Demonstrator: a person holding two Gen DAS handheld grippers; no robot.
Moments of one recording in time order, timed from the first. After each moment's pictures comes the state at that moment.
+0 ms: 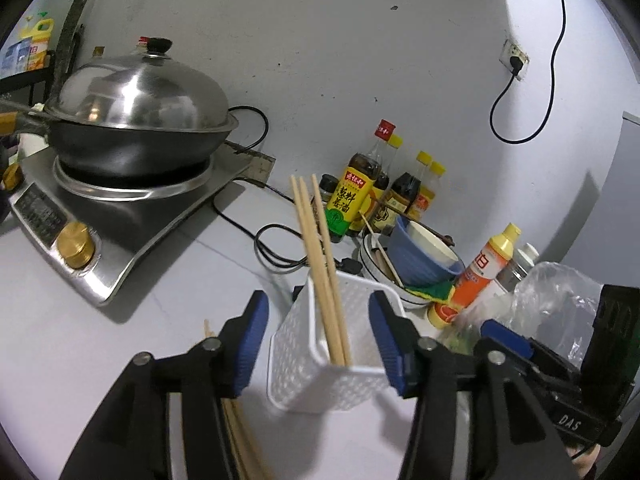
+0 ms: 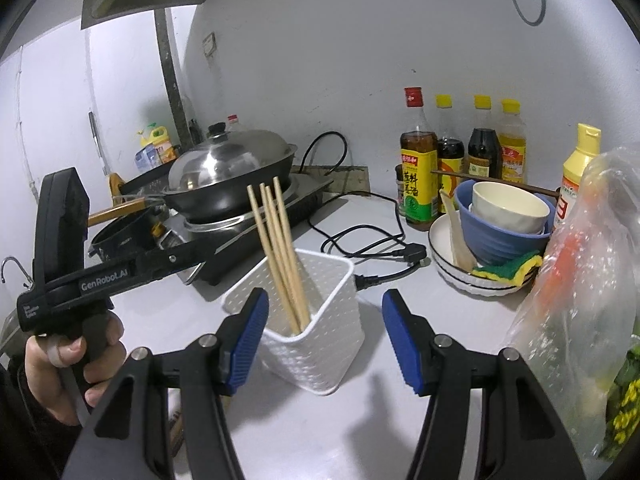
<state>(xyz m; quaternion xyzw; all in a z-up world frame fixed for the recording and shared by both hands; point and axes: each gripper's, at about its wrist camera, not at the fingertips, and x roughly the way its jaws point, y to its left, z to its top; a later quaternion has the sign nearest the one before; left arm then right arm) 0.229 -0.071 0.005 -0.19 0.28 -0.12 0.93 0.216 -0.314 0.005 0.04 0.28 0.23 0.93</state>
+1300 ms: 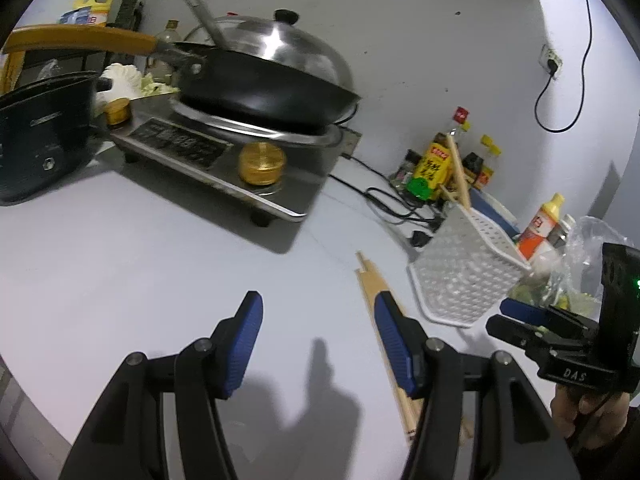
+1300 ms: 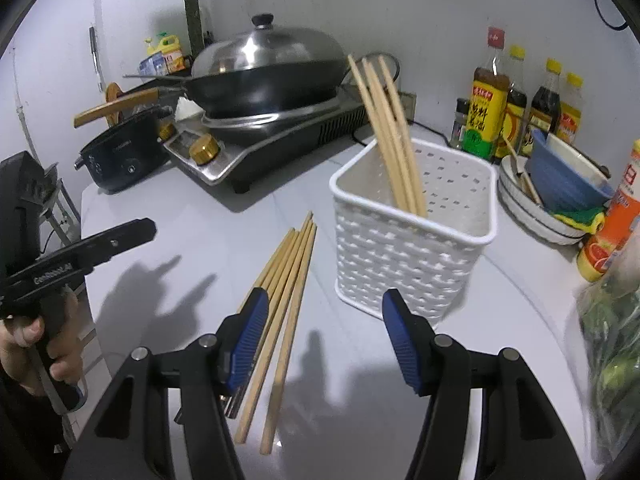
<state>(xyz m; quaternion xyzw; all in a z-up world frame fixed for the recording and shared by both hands) 0.155 0.066 -0.076 -0.17 0.31 -0.06 0.93 0.193 -0.186 -0.064 -0.06 0.38 0.22 0.90</state>
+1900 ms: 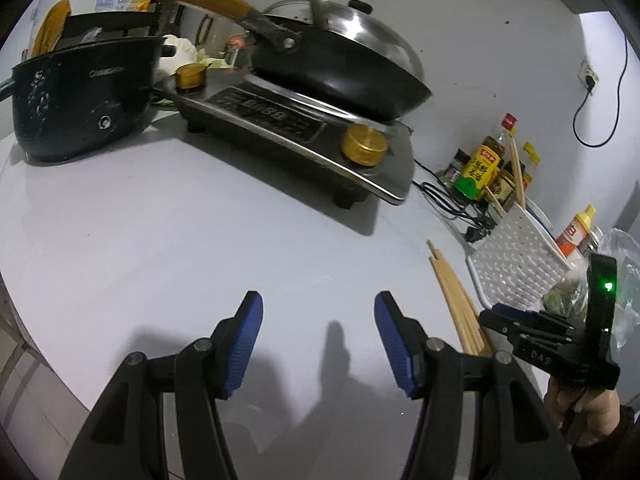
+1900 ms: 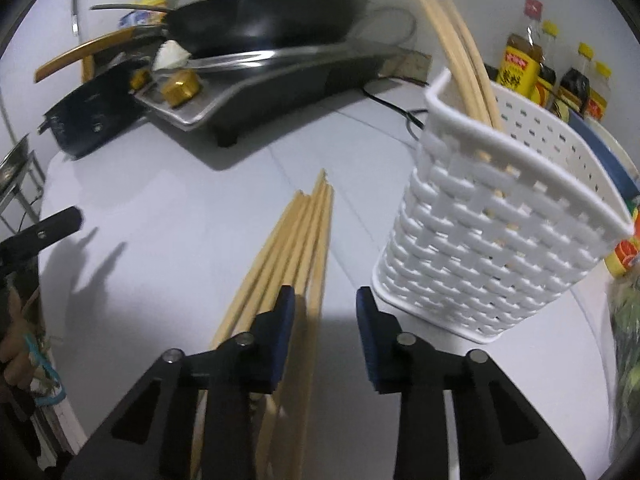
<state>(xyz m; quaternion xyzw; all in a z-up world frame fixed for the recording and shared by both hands) 0.143 0.127 -0.107 -0.20 0.33 -0.01 0.92 0.229 -0.131 -0.125 -0.10 0.43 0.18 0.88</state>
